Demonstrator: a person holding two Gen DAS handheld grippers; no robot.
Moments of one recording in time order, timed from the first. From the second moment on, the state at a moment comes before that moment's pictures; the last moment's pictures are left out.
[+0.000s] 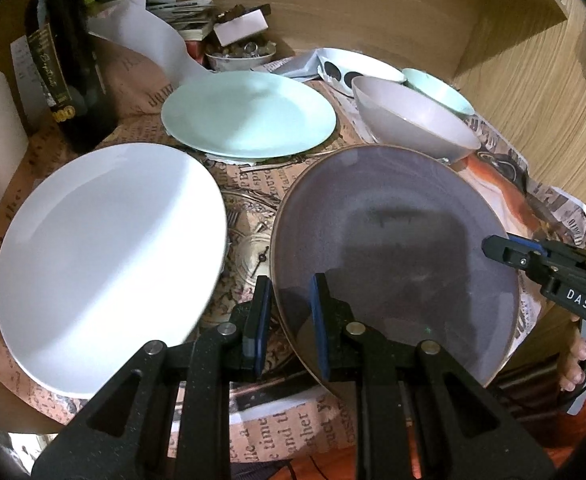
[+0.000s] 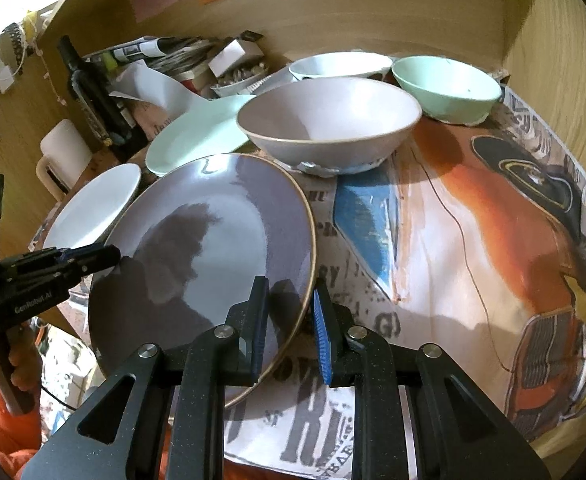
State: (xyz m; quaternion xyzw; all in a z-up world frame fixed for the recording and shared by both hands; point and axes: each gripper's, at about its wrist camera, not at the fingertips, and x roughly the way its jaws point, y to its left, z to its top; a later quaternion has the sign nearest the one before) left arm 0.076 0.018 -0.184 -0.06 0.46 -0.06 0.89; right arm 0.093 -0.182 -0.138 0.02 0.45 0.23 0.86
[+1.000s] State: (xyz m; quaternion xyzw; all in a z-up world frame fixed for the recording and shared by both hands) left arm 0.068 0.046 -0.153 -0.06 0.38 -0.04 0.92; right arm 0.087 -0.167 -0.089 0.00 0.37 0.21 0.90
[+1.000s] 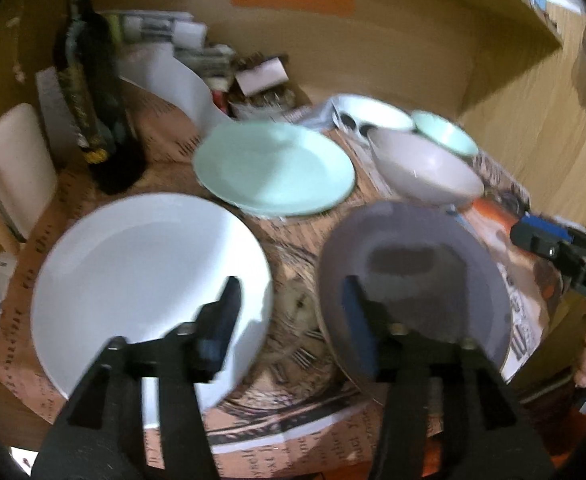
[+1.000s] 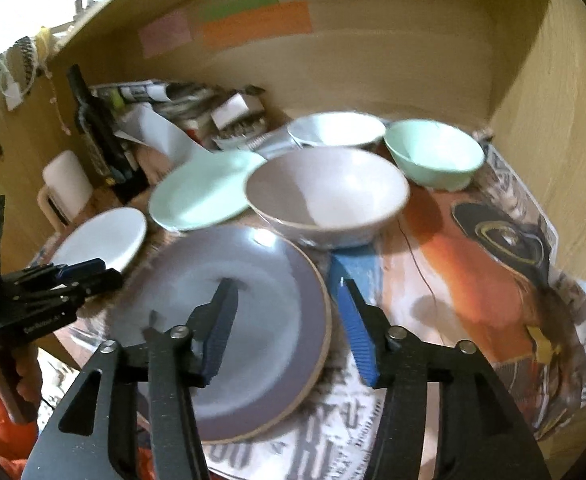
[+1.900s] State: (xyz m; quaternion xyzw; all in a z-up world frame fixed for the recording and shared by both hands) left arm 0.052 0.189 -0.144 -0.07 0.38 0.08 0.92; right arm 0.109 -0.028 -0.093 -0.01 0.39 0.31 0.87
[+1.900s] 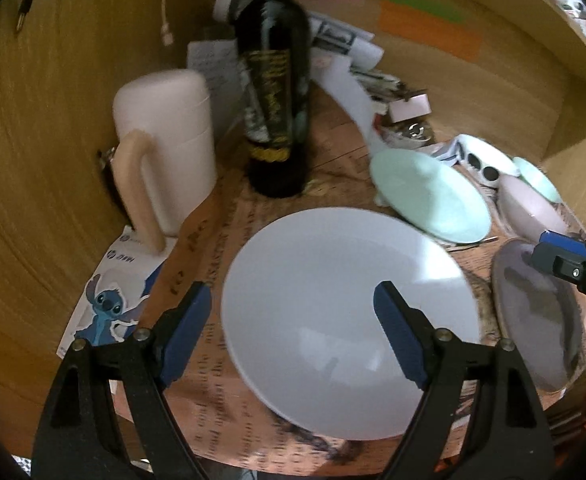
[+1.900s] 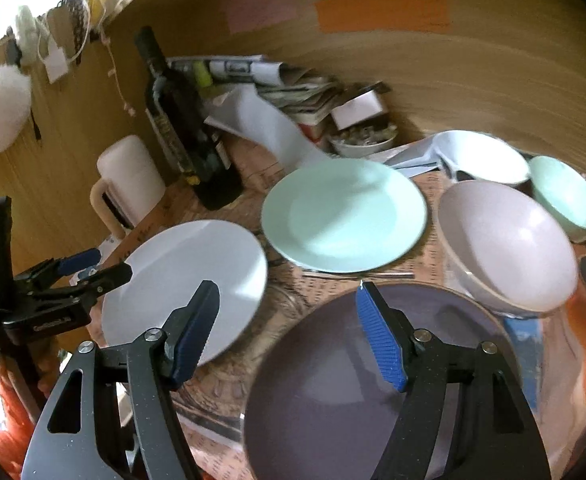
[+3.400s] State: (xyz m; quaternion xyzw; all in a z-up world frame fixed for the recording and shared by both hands) left arm 0.055 0.224 -0.170 -0.12 0.42 0.04 0.90; right arm 0.131 0.040 -0.145 -0.04 0.49 0.30 0.82
